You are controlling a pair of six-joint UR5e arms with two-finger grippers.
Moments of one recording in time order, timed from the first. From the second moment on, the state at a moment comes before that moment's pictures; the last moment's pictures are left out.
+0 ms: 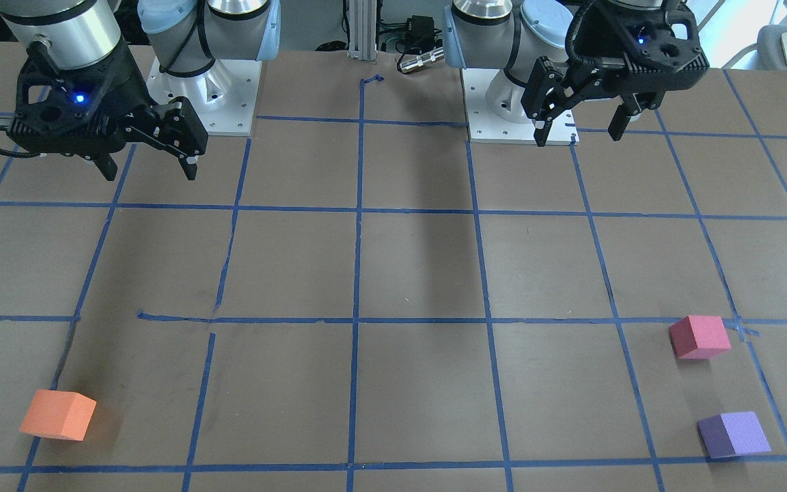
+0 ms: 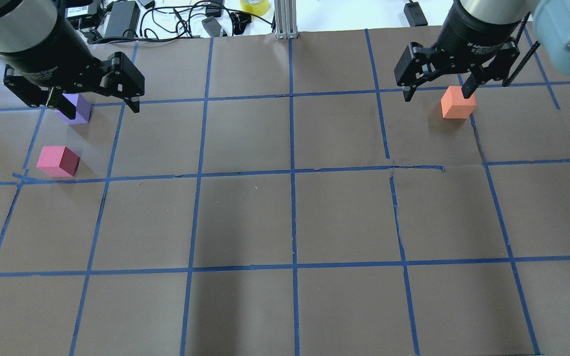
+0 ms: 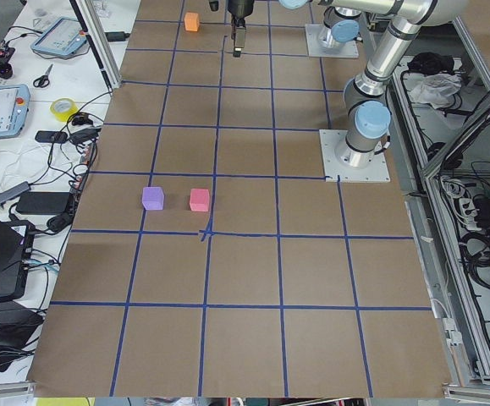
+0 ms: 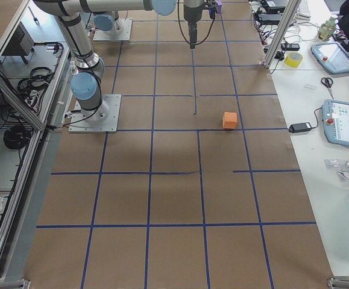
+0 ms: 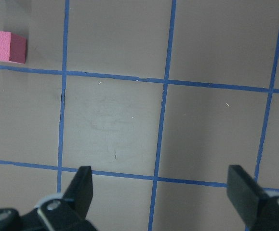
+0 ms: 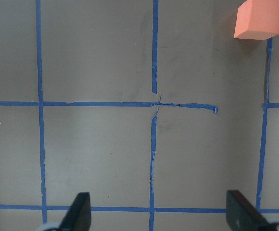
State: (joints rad) left arm -1.56 -1.47 -1.55 -1.58 1.63 -0.09; right arm 1.57 -1.57 1.52 -1.58 -1.55 -0.02
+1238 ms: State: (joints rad) left arm -1.56 -1.47 -1.55 -1.58 1.63 -0.09; right arm 1.57 -1.56 1.53 -1.59 -1.57 -0.03
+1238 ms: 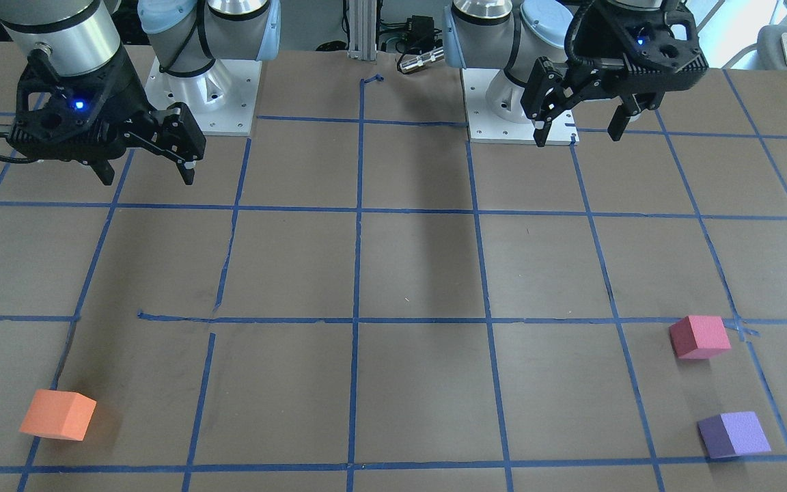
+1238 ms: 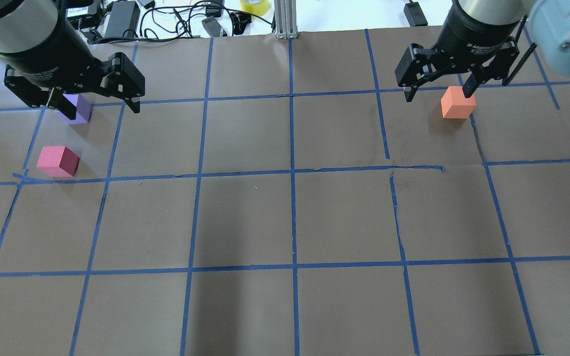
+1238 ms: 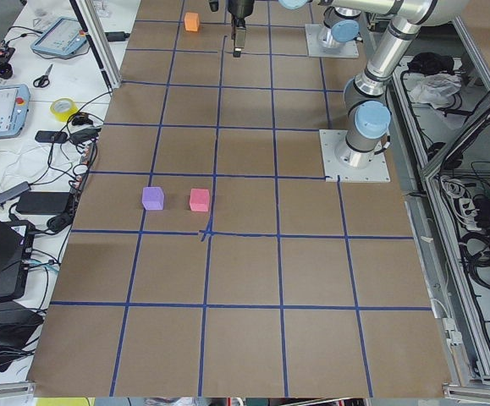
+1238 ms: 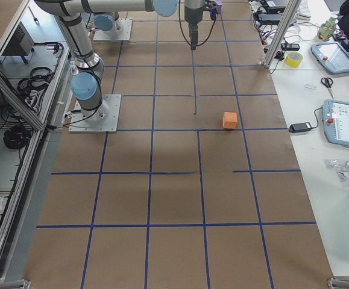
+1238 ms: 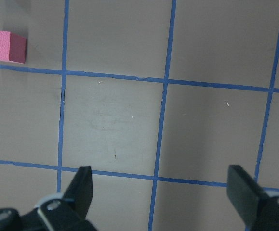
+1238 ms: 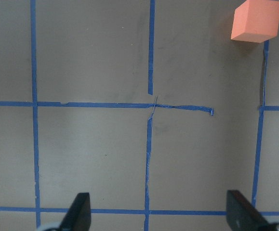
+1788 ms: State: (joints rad) left arm -1.56 -1.47 -1.55 -1.58 1.63 -0.09; right arm 1.57 -1.56 1.53 -1.58 -1.57 -0.02
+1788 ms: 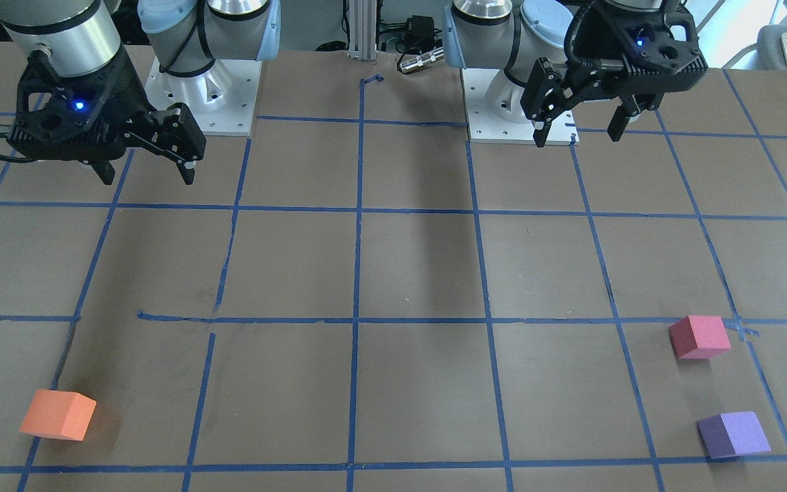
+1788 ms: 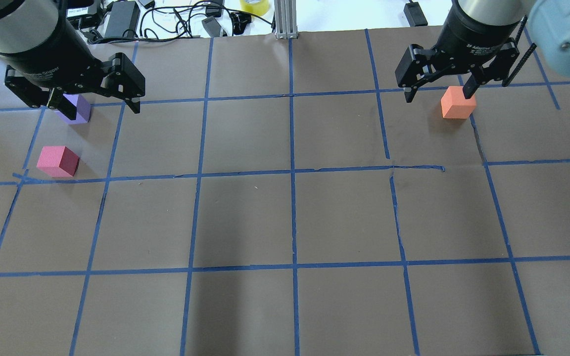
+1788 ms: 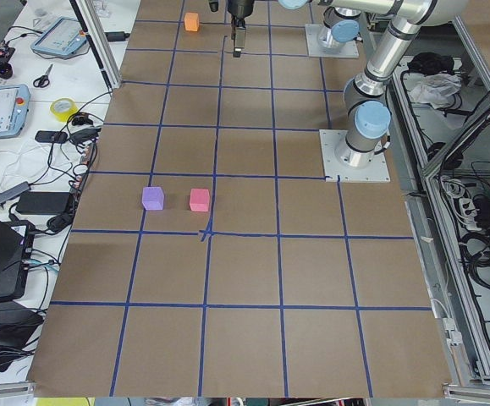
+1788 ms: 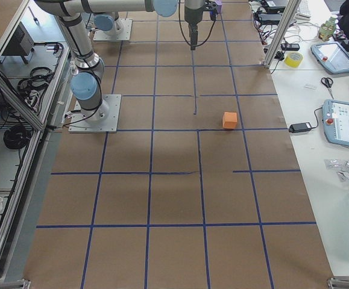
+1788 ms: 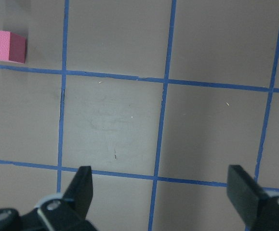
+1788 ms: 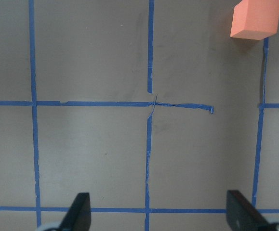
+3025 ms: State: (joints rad) left arm -1.56 -1.47 -1.55 -1.58 1.63 -0.09; right arm 1.55 -1.54 1.53 -1.57 -1.66 -0.03
